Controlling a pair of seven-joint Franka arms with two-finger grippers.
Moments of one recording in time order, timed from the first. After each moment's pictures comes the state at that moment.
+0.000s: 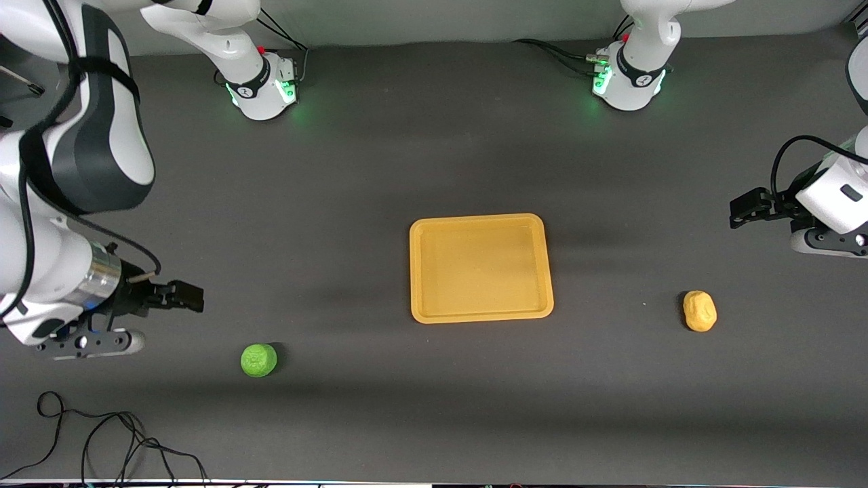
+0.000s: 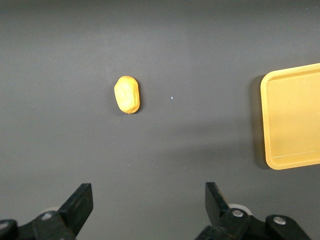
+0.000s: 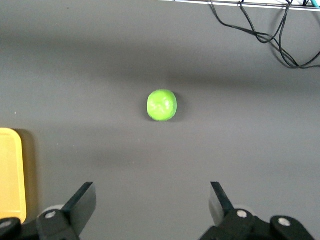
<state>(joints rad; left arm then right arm) 0.11 0.07 -0.12 -1.67 0.02 1.70 0.09 0.12 0.51 0.01 -1.14 -0.01 1.67 0.08</state>
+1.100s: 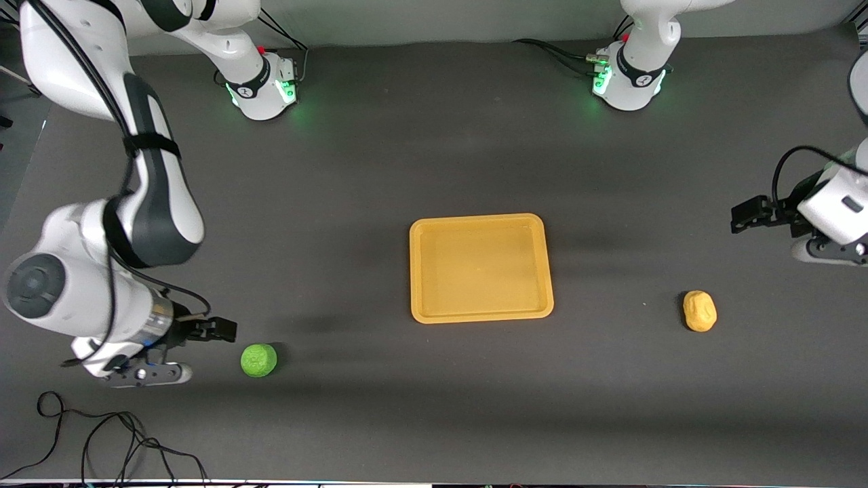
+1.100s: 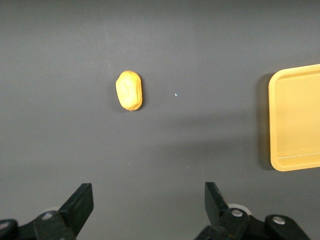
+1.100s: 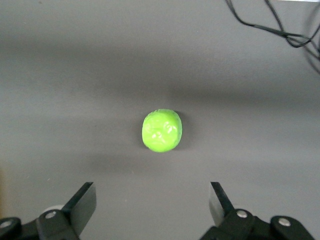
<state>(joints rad) 0.12 0.13 -0.12 -1.66 0.02 1.71 0.08 0.12 0.63 0.01 -1.28 -0.01 1.95 0.08</state>
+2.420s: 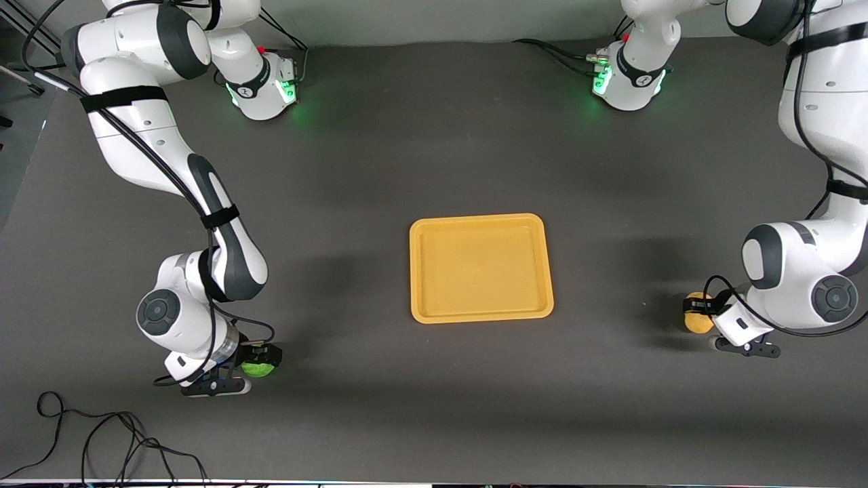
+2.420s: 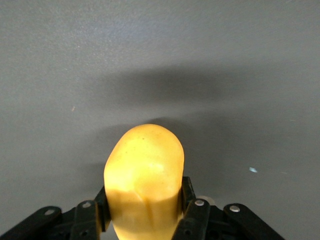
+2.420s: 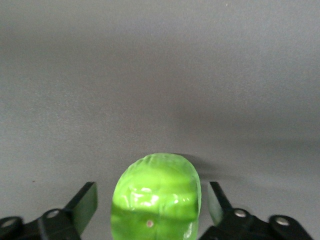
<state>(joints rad) 0.21 0.67 -0.14 -1.63 0.07 2.14 0.16 0.12 0.84 0.01 -1.43 -0.01 2.42 0.08</state>
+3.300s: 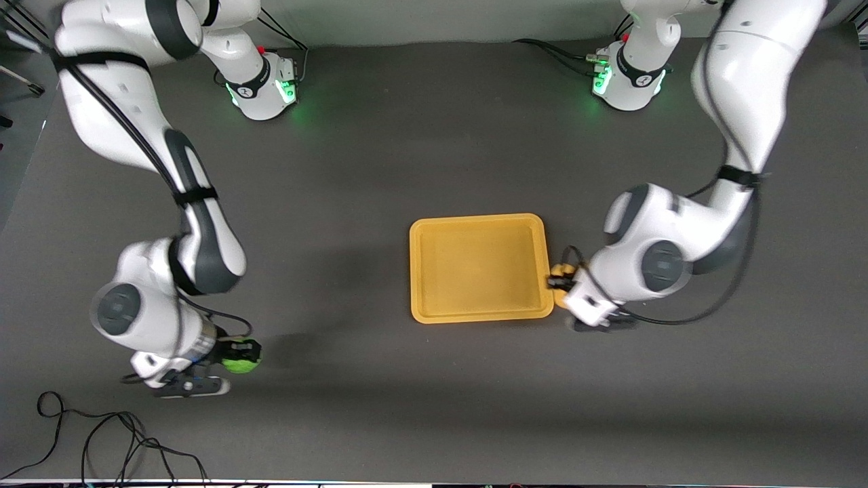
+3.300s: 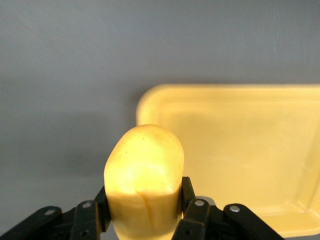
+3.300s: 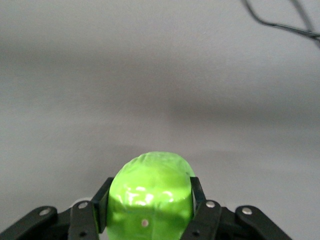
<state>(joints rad) -0.02 0.61 -0.45 -1.63 0.06 2.04 -0.52 0.12 0.65 0.00 -1.37 -0.01 2.10 0.08</state>
